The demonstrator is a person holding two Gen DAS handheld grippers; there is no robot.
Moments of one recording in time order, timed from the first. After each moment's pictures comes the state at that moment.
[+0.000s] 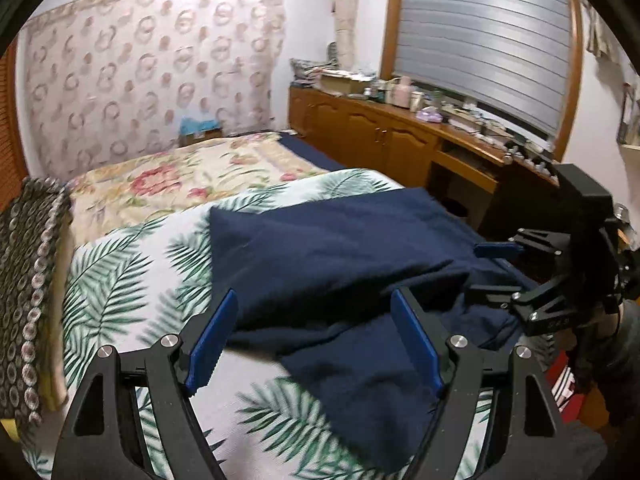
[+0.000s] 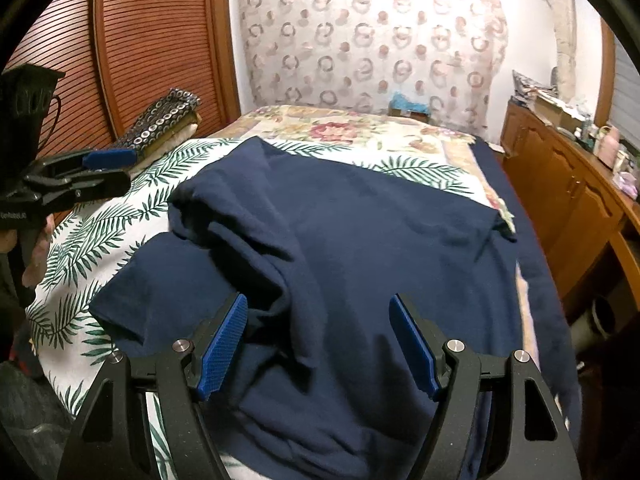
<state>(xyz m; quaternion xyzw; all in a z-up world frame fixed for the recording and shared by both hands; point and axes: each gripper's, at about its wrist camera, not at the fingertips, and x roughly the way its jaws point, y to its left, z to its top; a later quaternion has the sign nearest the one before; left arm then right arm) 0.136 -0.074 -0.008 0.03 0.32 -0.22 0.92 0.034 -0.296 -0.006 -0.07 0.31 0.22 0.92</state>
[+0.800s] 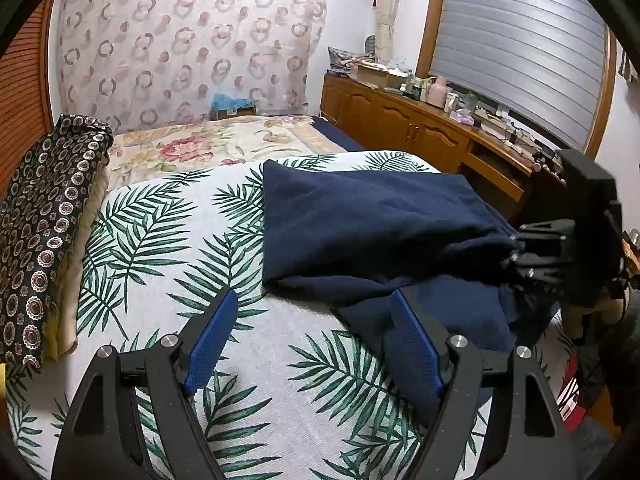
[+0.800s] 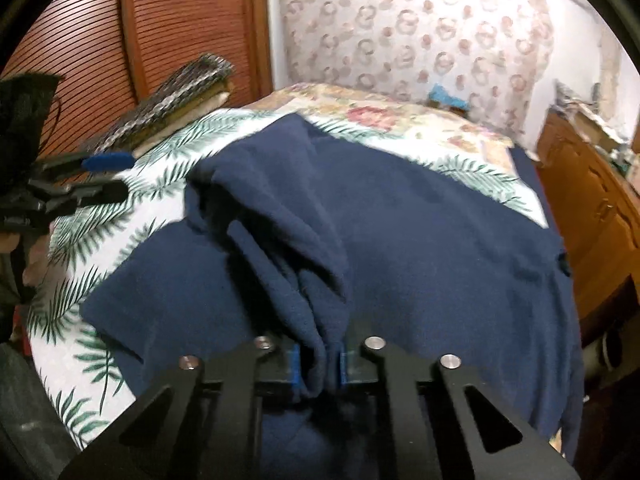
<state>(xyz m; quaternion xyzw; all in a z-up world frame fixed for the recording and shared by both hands) 0.128 -0.039 -0.040 -0.01 0.35 -0.18 0.92 0.056 -0.289 0.001 -0.11 0.33 0.26 0.90</state>
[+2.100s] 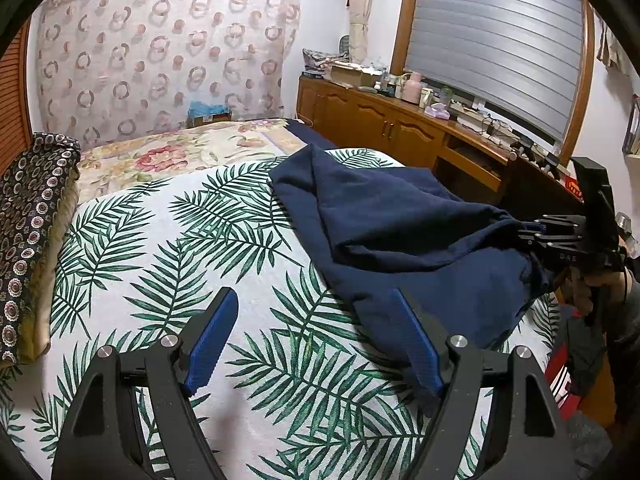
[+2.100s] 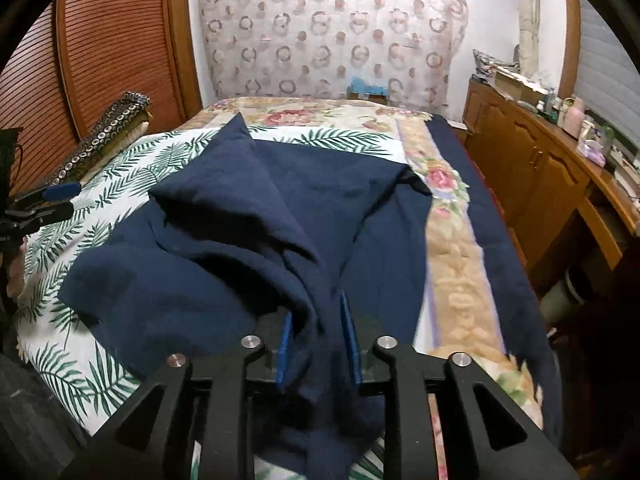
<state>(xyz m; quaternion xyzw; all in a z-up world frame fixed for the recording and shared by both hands) 0.113 -0.074 -0.035 0.01 0.34 -0.22 0.92 -0.004 -0.395 0.025 -0.05 0.33 0.15 0.93</state>
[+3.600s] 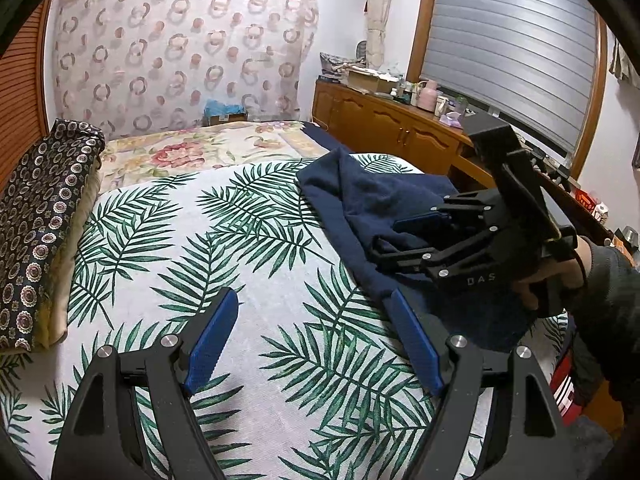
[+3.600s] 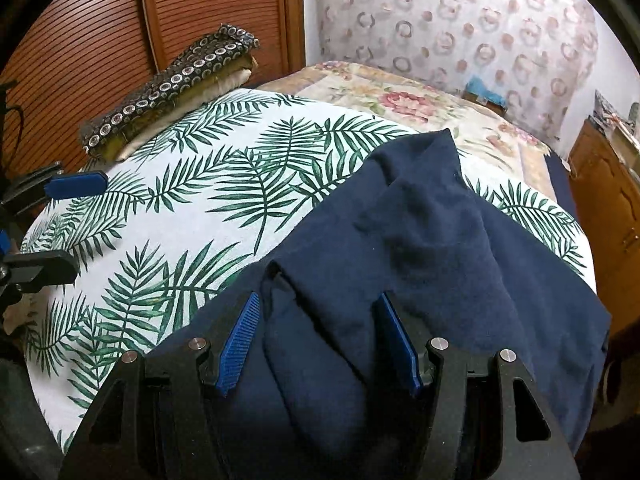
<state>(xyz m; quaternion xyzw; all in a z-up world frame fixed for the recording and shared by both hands) 0.115 -0.050 -0.038 -0.01 0.34 -0.19 0.92 0.118 -0.225 -0.008 -0.15 0.37 0.32 0.86</state>
